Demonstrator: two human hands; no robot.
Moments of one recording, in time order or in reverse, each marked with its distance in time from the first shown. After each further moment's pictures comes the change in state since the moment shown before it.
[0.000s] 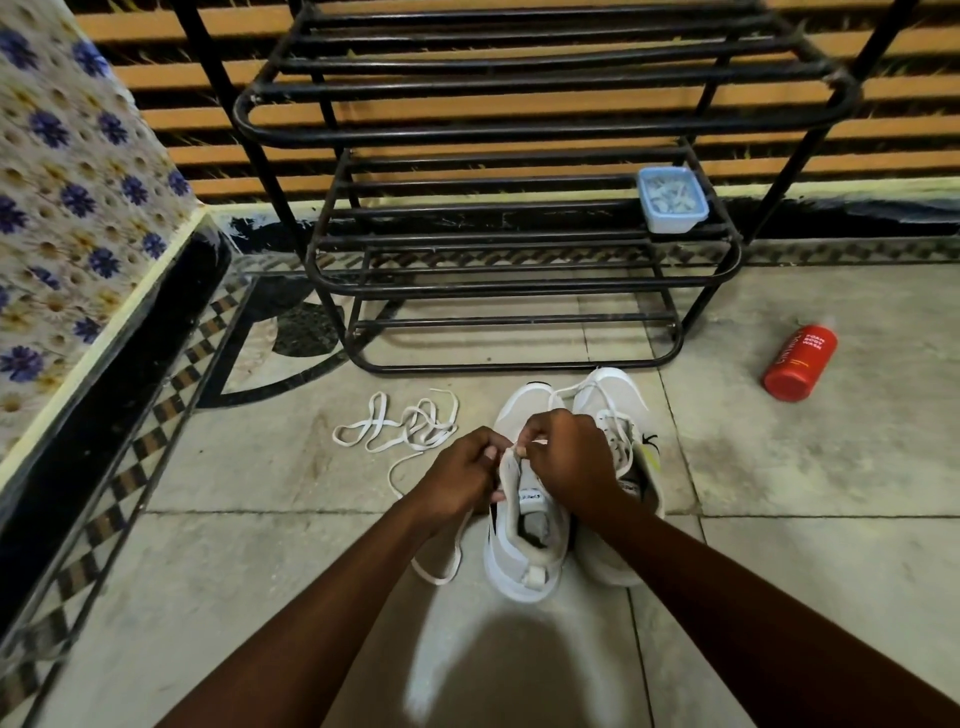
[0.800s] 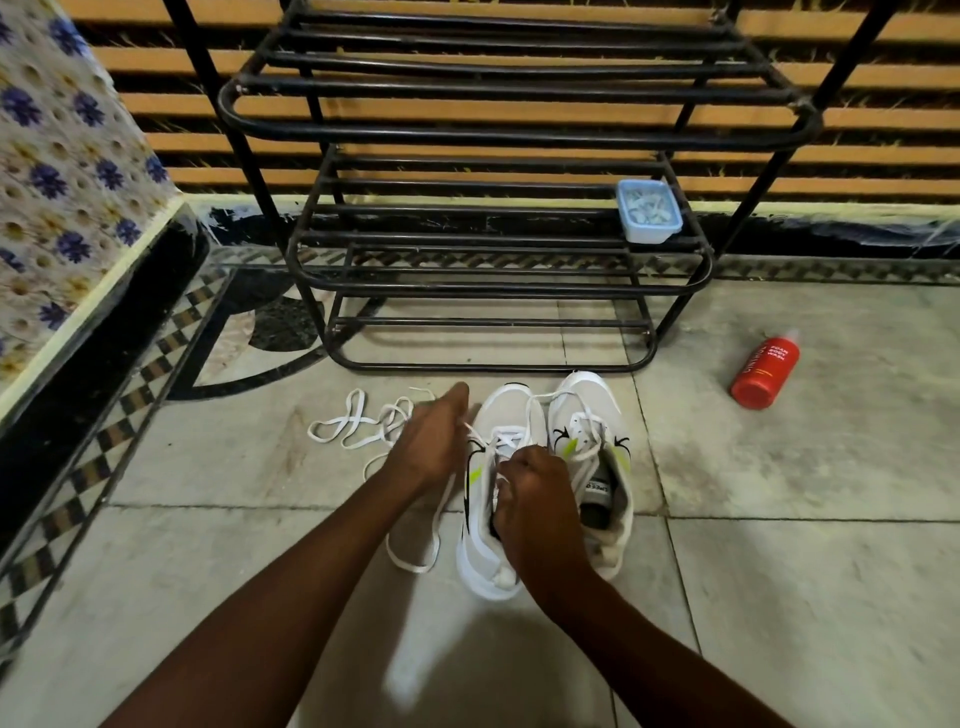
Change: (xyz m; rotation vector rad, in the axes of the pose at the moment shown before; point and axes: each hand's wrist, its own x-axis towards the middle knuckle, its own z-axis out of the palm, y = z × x) left_hand 0.029 0.014 -0.012 0.524 0.274 0.282; right_hand -0.063 -0.007 0.011 -0.151 0.137 -0.191
